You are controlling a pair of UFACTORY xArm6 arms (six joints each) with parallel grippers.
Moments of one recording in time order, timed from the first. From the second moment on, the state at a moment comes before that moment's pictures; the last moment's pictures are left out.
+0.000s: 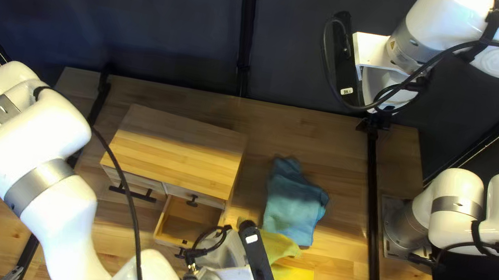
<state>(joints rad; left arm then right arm) -0.65 0.77 -2.08 0.86 1.55 -1.07 -0.24 -0.67 -1.15 -0.04 1.71 -0.36</state>
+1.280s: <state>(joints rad) -0.68 1.07 -2.49 0.67 1.51 -0.98 -0.24 -0.67 -1.15 -0.04 1.71 -0.36</state>
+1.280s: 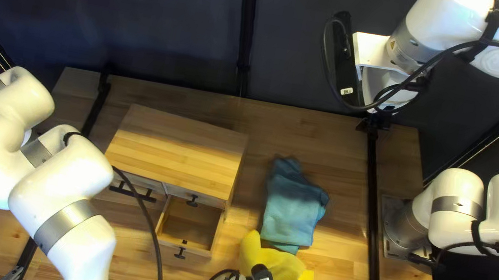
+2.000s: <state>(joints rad) -0.62 0.82 -2.16 0.45 1.31 -0.91 -0.24 -0.67 -1.15 -0.04 1.71 -0.36</state>
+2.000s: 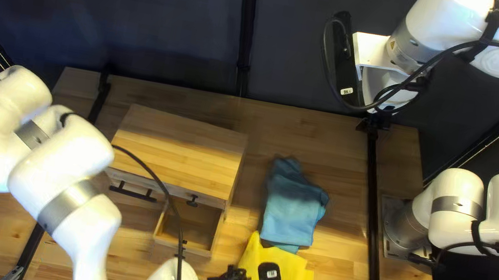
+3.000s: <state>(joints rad) -0.52 -0.06 -1.30 0.35 1.41 -0.52 -0.24 -0.67 -1.15 -0.04 1.71 -0.36</state>
